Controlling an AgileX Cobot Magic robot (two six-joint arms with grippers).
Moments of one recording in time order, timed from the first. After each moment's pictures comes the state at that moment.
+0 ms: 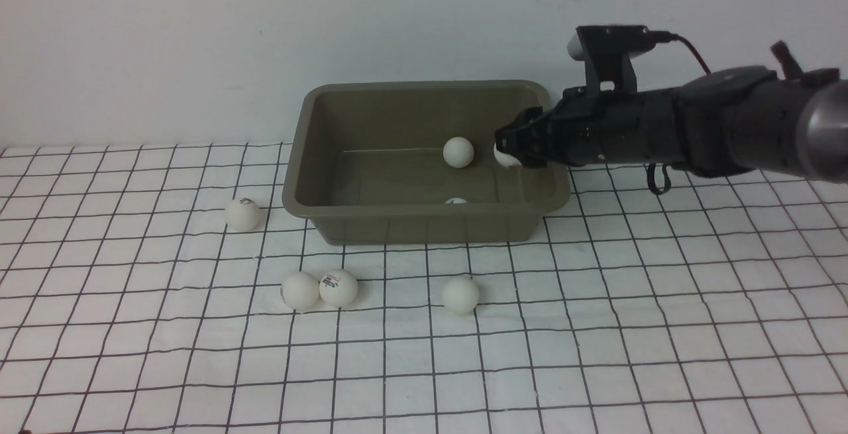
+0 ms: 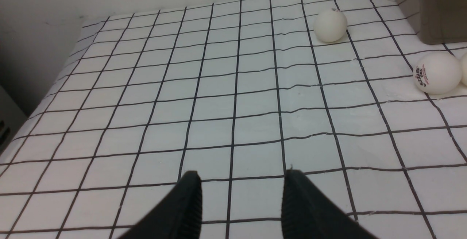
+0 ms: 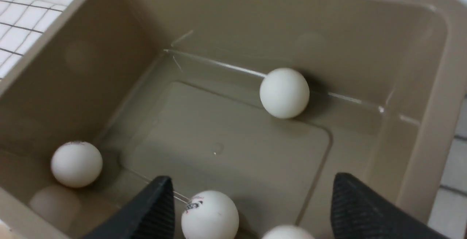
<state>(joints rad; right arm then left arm) 0.32 1.91 -1.33 1.38 0.39 -1.30 0.12 -0.01 0.03 0.02 0.38 0.08</state>
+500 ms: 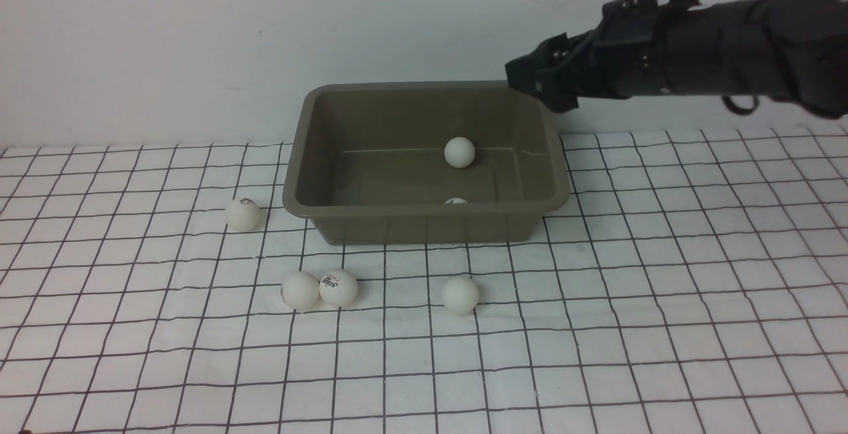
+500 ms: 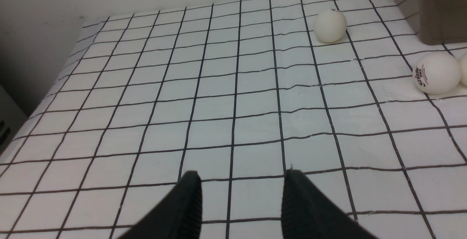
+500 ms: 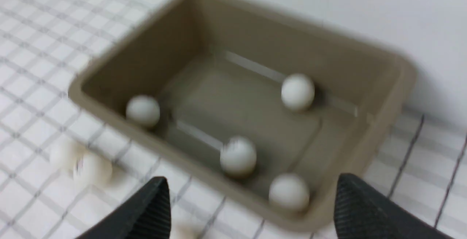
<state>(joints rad) 0.32 1.51 -1.16 0.66 0.57 -0.71 0.12 -0.01 0.03 0.02 0.38 0.08</state>
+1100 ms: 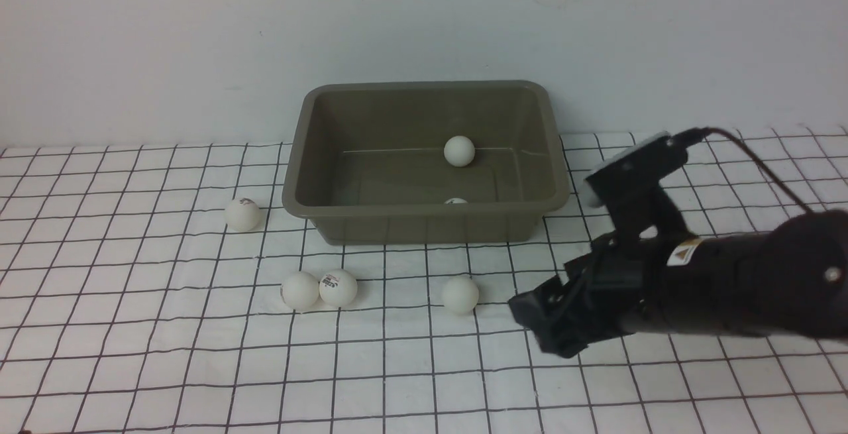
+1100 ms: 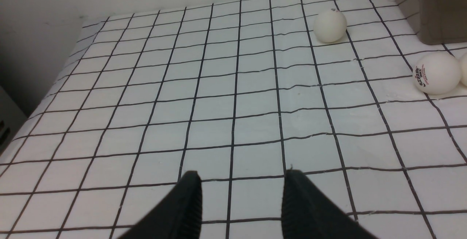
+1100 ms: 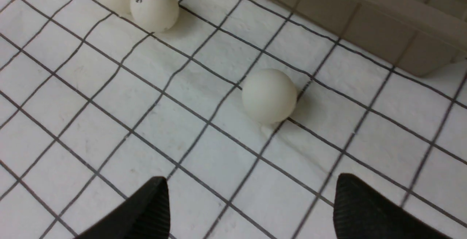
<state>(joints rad) 0.62 1.48 -0.77 0.68 0.24 -0.65 0.12 -0.01 0.03 0.02 0.38 0.08</state>
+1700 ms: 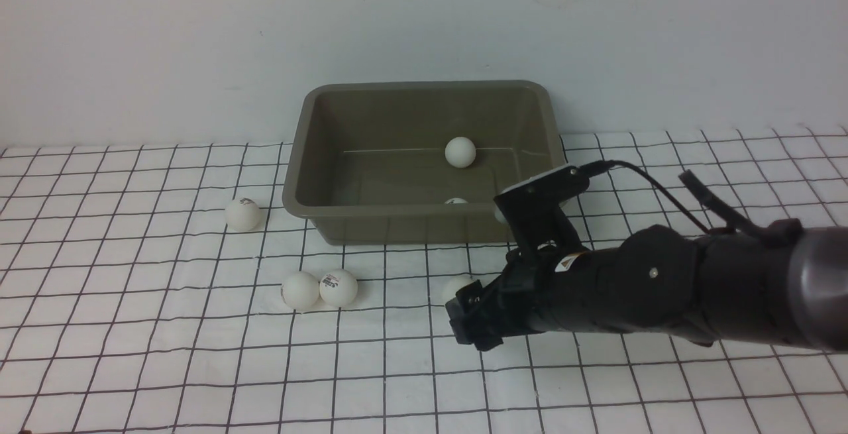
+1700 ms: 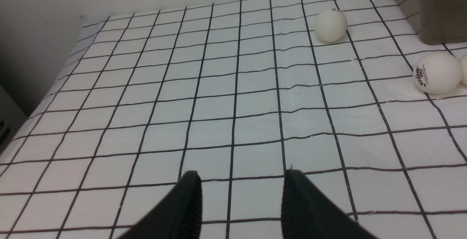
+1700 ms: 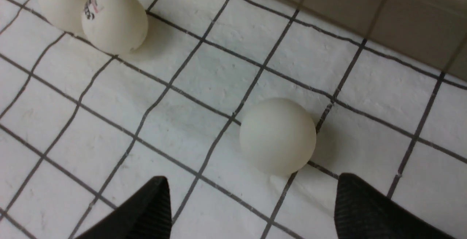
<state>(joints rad) 0.66 1.77 -0.94 0.79 0.15 -0.65 0.12 -0.01 0.03 0.02 0.38 0.08</state>
